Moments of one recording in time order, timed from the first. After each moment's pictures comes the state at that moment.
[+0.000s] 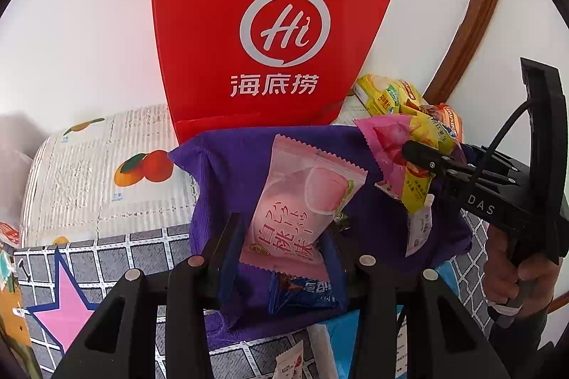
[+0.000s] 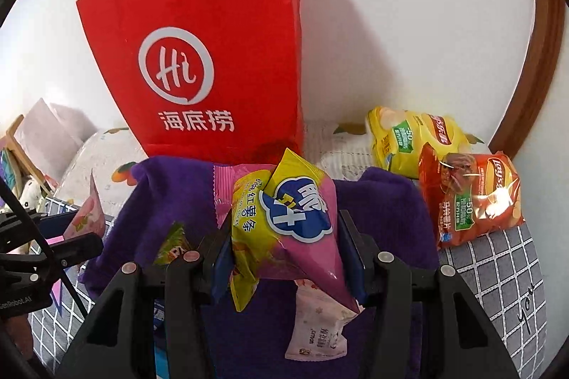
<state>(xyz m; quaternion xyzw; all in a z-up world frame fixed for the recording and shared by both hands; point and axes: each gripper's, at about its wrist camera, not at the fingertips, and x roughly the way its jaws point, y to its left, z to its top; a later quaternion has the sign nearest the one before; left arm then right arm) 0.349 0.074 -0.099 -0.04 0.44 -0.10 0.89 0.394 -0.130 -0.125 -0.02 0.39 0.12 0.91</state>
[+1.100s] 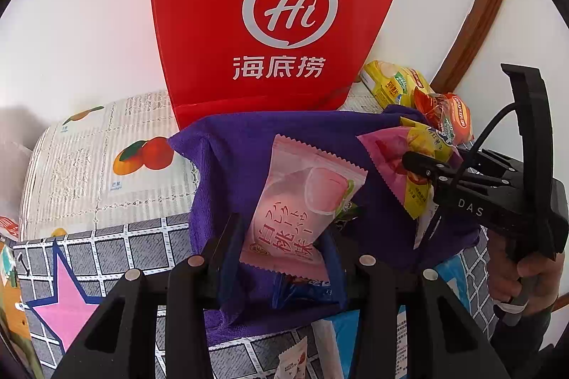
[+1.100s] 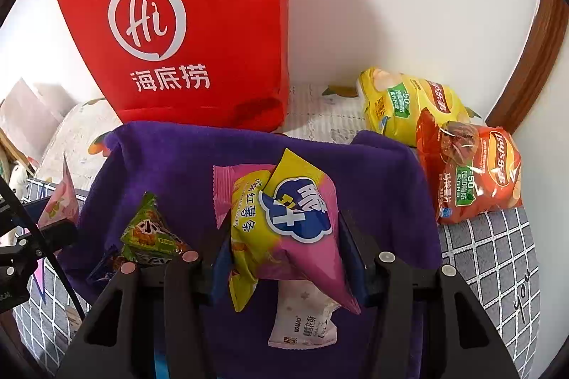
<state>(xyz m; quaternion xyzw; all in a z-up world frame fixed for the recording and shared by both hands) 0.356 0.073 -0.112 -0.03 0.47 -0.09 0.88 0.403 -0.130 -0.153 -0.04 0.45 0.09 0.89</state>
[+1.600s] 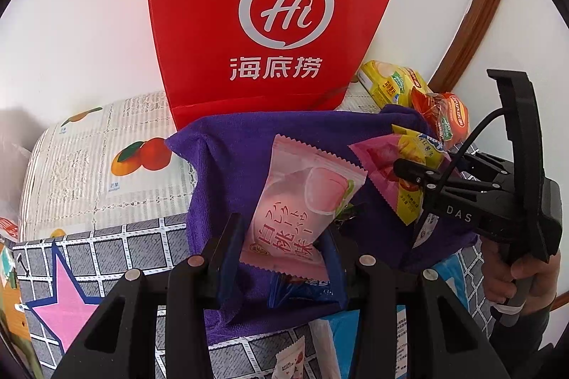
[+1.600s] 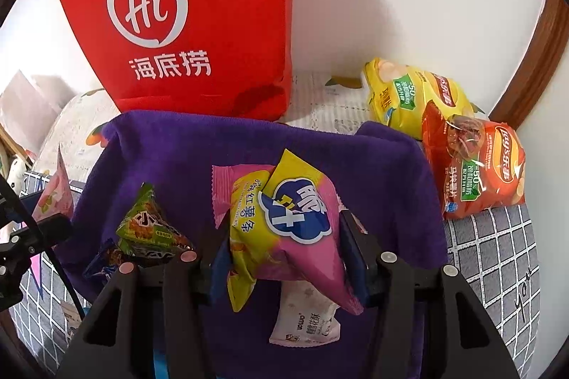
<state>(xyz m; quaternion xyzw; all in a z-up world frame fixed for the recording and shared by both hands) 0.355 0.071 -0.109 -0.03 0.46 -0.10 0.88 0.406 -0.127 -0.161 -0.05 0.47 0.10 0.88</state>
